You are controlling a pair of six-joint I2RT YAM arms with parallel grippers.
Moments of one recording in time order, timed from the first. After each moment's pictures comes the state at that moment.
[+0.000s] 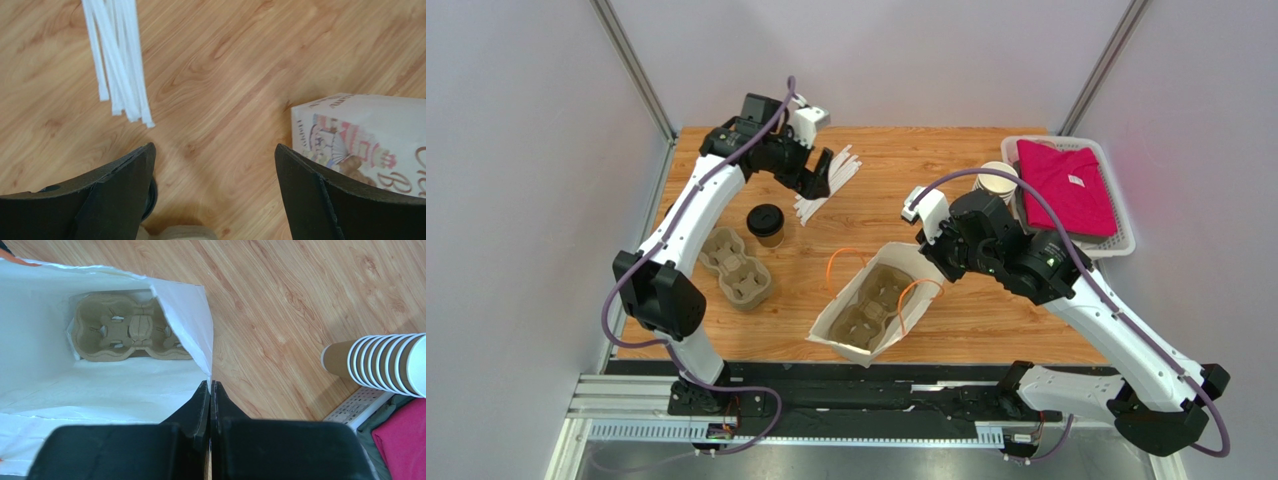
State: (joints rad) left arm -0.38 1.70 1.78 -0.89 0.41 0.21; right arm 0.82 1.08 1.37 -1.01 0.05 -0.18
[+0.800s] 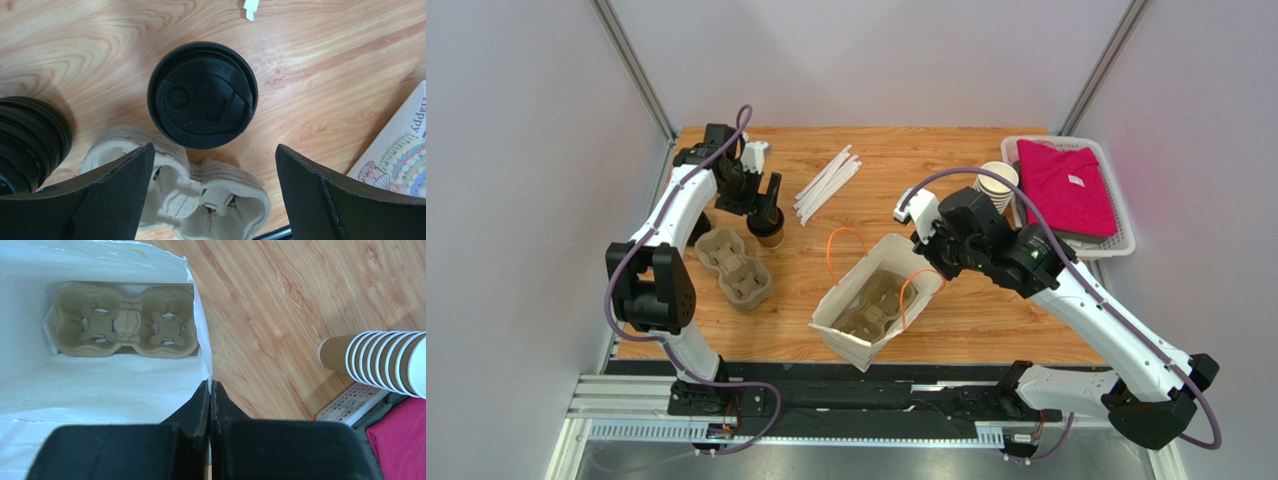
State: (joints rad) left arm -0.09 1.71 1.52 -0.94 0.26 0.17; right arm 0.81 1.13 1.36 -1.01 0.07 -0.22
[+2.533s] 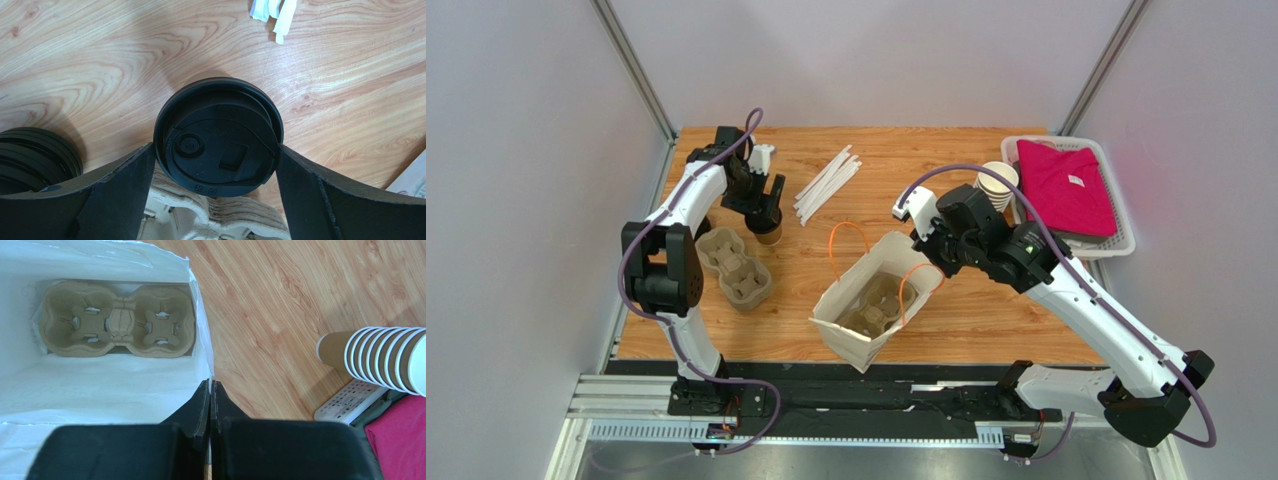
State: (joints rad) left arm -0.10 1.84 1.54 -0.85 0.21 0.19; right arm 0.78 1.15 1.36 -1.01 0.07 -0.23
